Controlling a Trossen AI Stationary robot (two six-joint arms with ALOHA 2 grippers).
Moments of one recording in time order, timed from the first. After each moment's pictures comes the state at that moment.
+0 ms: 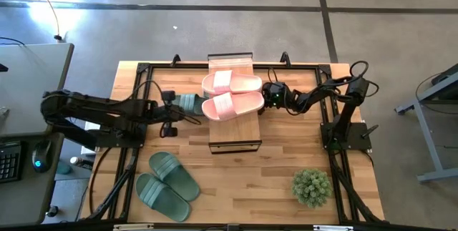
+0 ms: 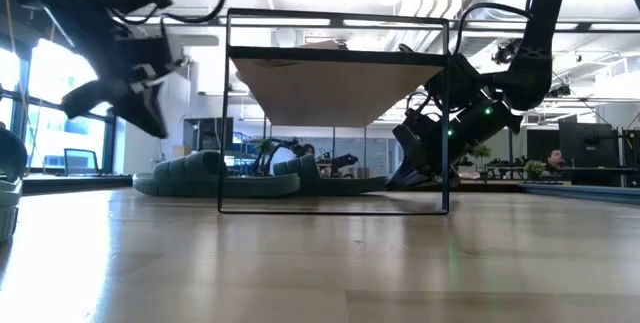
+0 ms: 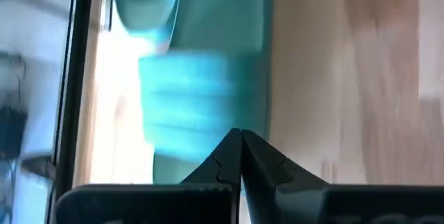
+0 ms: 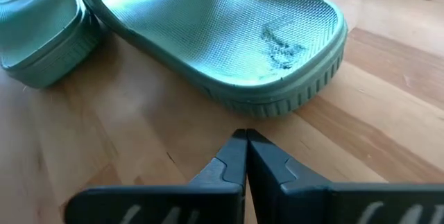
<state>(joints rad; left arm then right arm) 0.15 0.97 0.51 -0.61 -0.46 0.20 -0.48 1.79 0.50 0.70 0.00 0.34</state>
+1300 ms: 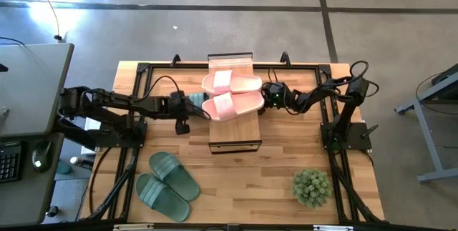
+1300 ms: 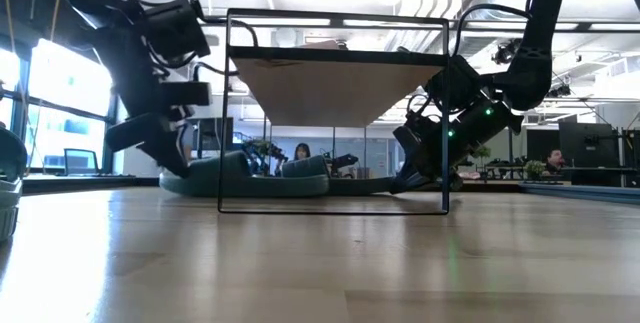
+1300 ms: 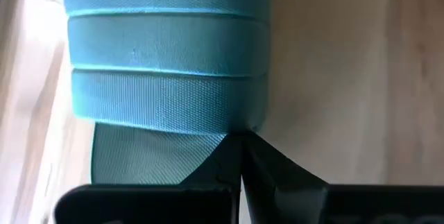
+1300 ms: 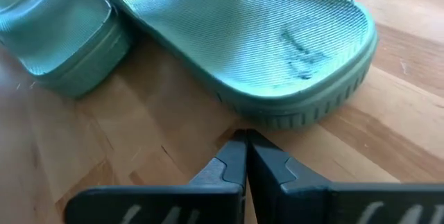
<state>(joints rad) 0.33 1.29 0.51 -0.31 -0.27 0.16 -0.48 1.79 0.50 0.68 0.00 0.36</state>
